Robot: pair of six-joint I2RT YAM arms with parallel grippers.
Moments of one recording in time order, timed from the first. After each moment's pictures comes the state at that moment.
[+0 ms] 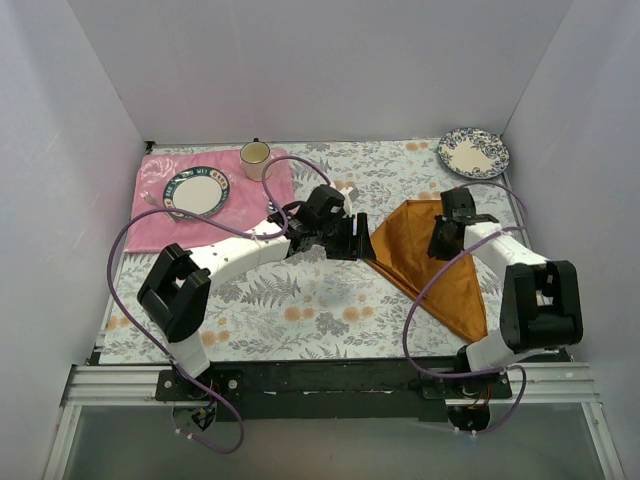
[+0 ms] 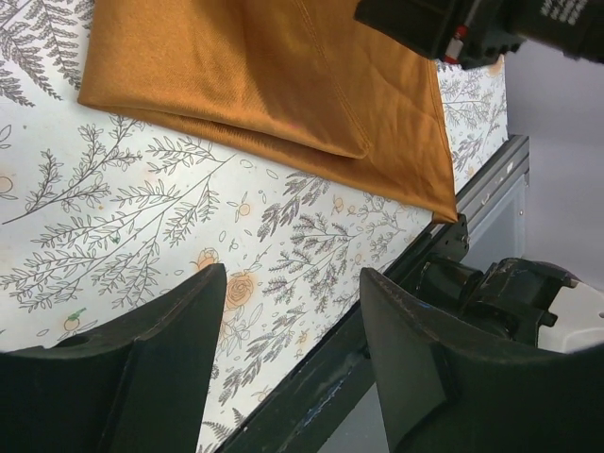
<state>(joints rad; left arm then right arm) -0.81 1.73 1.30 -0.29 0.32 -0.71 0.12 1.49 0.89 -0.49 0.07 0.40</state>
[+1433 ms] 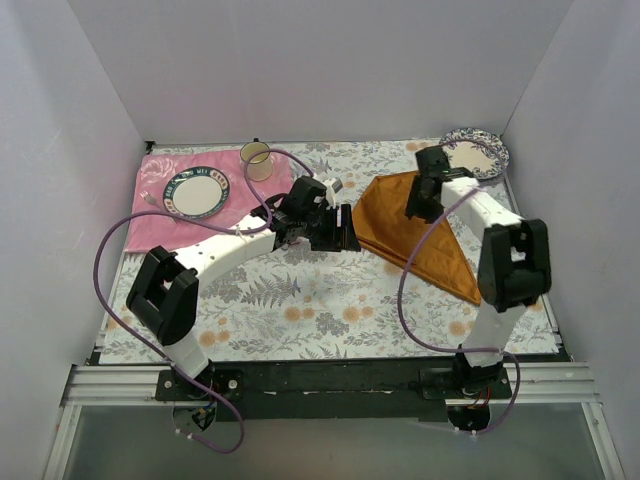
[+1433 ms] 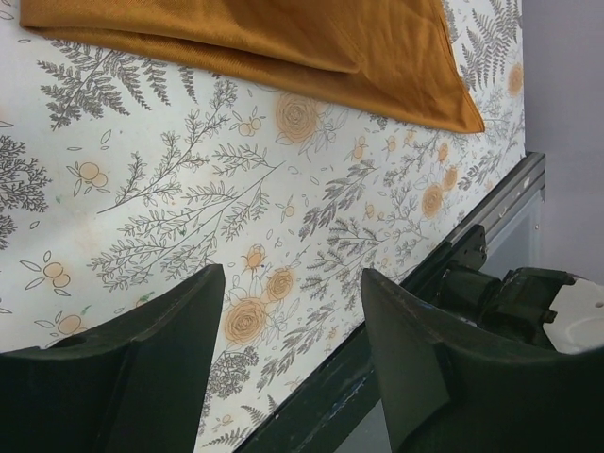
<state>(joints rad) -0.72 1.68 1.29 -0.35 0.33 -0.64 0.26 1.89 1.44 -0.65 0.16 0.43</state>
